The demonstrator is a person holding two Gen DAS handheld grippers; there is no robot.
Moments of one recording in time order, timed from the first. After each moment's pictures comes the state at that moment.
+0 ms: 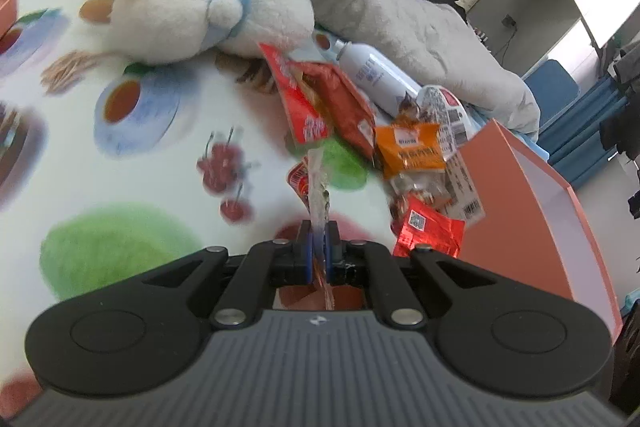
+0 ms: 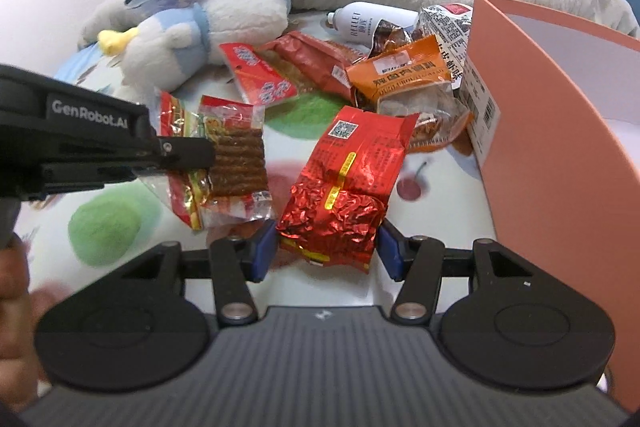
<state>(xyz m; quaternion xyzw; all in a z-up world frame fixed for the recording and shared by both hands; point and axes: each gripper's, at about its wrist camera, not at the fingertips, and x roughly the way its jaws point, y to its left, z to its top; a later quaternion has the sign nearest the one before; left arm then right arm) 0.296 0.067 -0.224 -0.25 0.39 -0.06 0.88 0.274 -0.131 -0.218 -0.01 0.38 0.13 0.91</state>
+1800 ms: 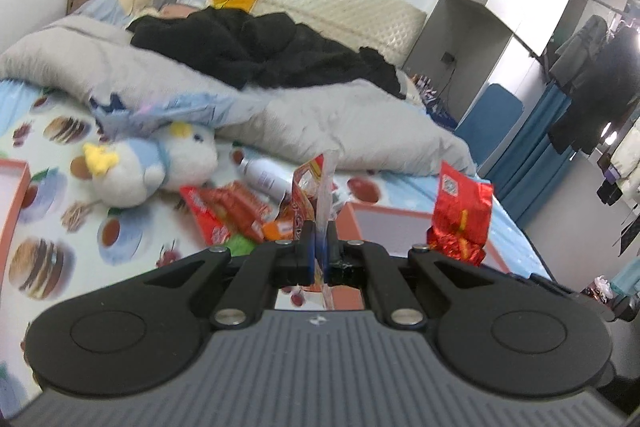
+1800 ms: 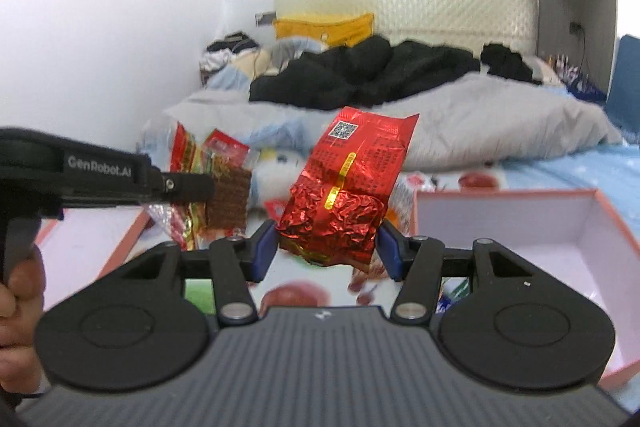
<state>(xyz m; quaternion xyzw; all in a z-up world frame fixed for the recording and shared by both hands) 0.206 0.009 -0.015 -0.18 0.28 -0.09 0.94 0.192 -0.206 -0.035 0.00 0.22 0.17 0.96</state>
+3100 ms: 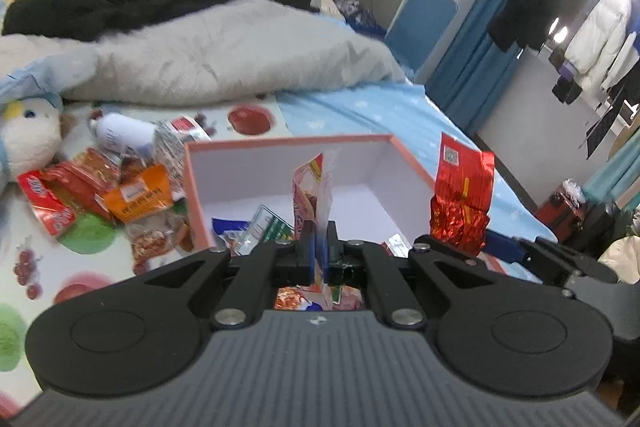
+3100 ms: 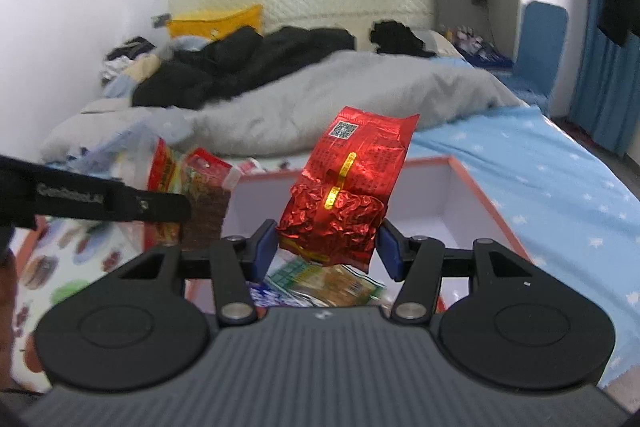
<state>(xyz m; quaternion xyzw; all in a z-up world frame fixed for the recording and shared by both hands) 0.293 -0.187 -0.055 -0.09 0.37 -0.22 0.90 0.224 -0.358 -0.078 0.03 0.27 0.03 0.96</state>
